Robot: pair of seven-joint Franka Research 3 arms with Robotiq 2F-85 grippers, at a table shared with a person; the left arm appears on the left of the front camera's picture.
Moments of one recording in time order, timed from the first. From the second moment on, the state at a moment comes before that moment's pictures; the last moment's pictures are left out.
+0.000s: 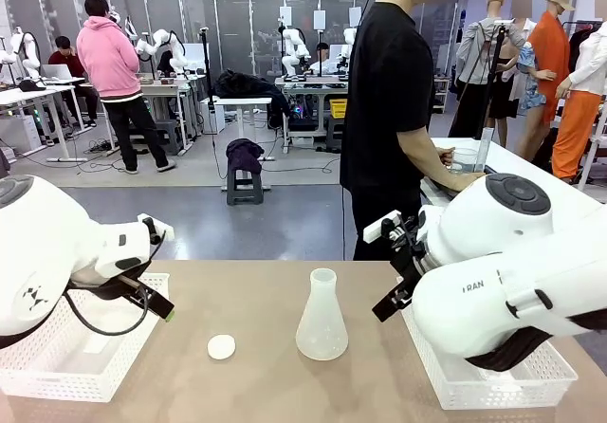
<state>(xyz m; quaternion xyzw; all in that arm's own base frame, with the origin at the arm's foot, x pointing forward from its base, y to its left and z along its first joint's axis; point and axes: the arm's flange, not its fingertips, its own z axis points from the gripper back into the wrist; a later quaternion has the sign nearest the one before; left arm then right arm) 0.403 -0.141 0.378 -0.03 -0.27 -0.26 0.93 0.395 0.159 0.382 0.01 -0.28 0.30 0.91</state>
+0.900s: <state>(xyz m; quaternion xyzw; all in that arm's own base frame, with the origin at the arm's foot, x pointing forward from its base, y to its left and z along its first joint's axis) 0.367 -0.048 0.490 -0.37 -0.27 0.01 0.89 0.362 0.026 0.515 0.42 -0.32 -0.02 0.85</state>
